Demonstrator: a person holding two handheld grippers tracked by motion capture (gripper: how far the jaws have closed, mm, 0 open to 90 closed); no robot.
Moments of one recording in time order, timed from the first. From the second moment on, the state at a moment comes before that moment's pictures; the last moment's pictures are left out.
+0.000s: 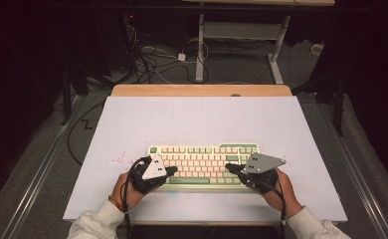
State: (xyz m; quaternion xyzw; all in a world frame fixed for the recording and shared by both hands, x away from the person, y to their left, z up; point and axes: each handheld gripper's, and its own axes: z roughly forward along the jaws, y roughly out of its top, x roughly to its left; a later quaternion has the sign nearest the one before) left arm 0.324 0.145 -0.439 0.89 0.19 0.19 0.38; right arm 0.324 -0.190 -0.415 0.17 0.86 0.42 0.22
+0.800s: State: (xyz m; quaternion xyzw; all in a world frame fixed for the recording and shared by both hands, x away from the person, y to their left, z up) left arm 0.329 0.169 -0.433 0.87 0.22 0.21 0.38; right arm 0.325 -0.191 -0.414 0.18 0.86 0.43 0.22
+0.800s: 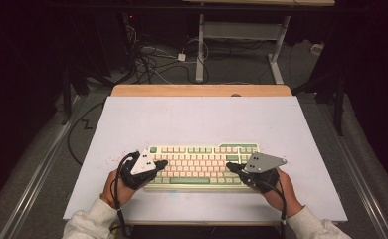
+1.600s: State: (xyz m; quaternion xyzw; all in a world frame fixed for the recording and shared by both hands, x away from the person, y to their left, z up) left arm 0.334 0.184 -0.437 0.87 0.24 0.22 0.37; right arm 0.328 -0.184 -0.420 0.17 0.86 0.42 0.22
